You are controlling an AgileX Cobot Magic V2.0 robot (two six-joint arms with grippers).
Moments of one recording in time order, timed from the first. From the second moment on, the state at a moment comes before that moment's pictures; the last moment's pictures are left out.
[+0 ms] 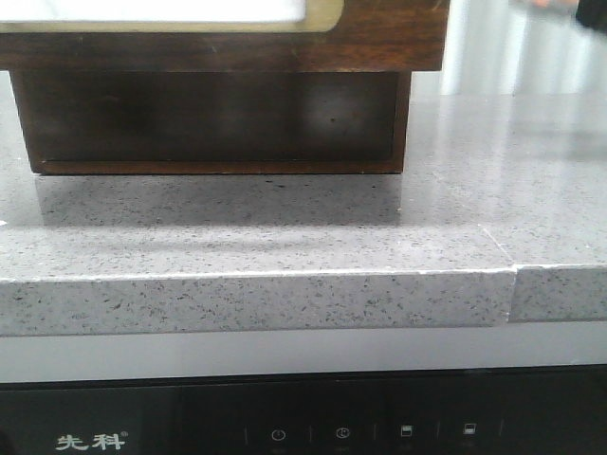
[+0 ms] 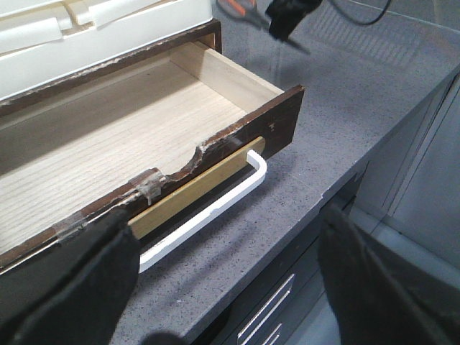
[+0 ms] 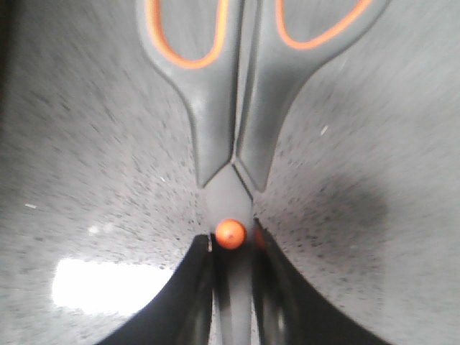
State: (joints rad) left arm -0.63 0.70 -1.16 -0.16 0.94 0.16; right arm -0.04 1.81 -1.92 0.09 1.14 -0.13
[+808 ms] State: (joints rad) left arm -0.63 0.70 -1.16 -0.16 0.94 0.16; right arm 0.42 1.44 -1.92 0.19 1.01 -0.55
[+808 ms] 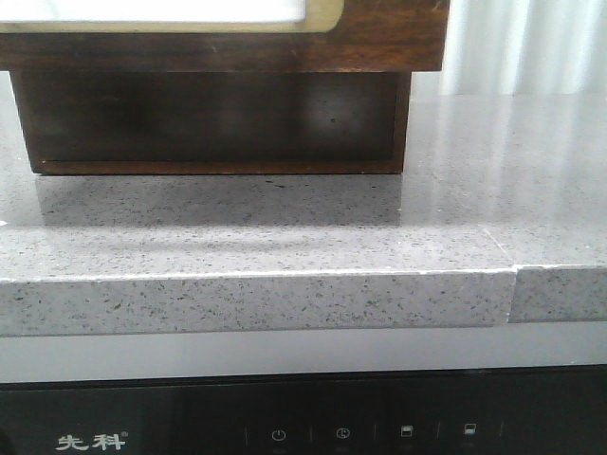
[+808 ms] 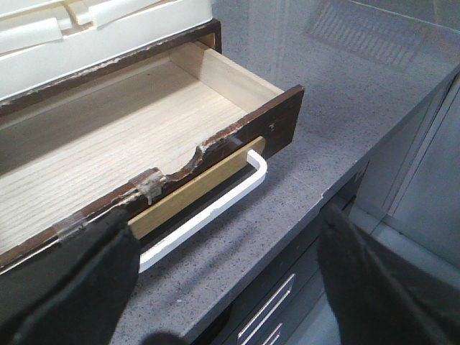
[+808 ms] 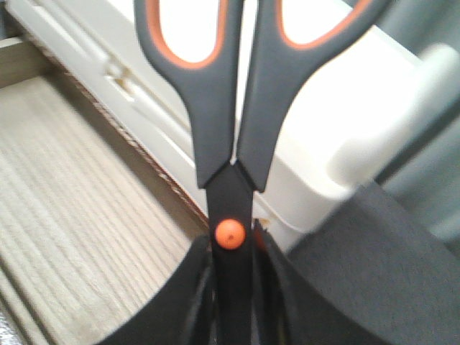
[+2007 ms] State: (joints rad) left arm -0.63 0.70 -1.16 -0.15 0.94 0.16; right arm 0.62 1.80 -1.92 0.07 1.06 -0.92
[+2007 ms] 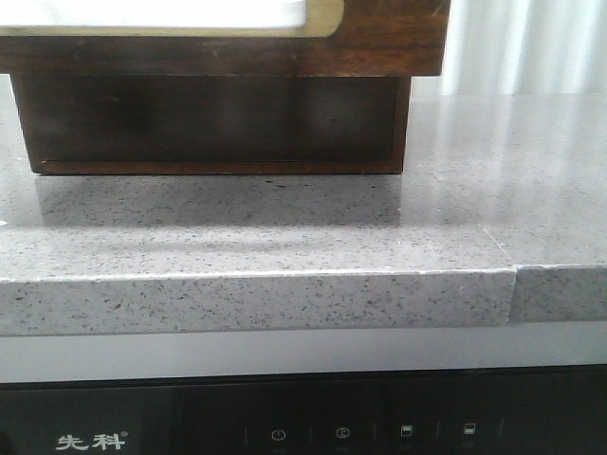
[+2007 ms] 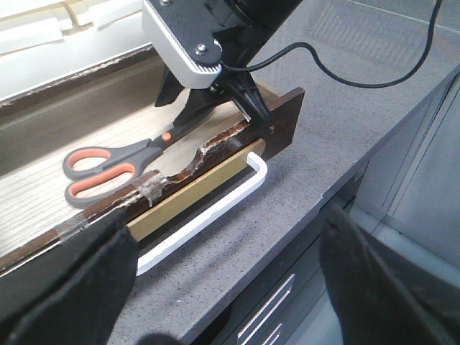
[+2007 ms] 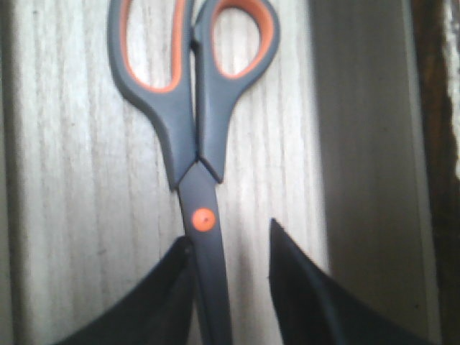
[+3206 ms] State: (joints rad) left arm -0.63 0.70 -1.16 -0.15 0.94 0.16; right arm 0.40 1.19 -1.53 0.06 1.09 -0.16
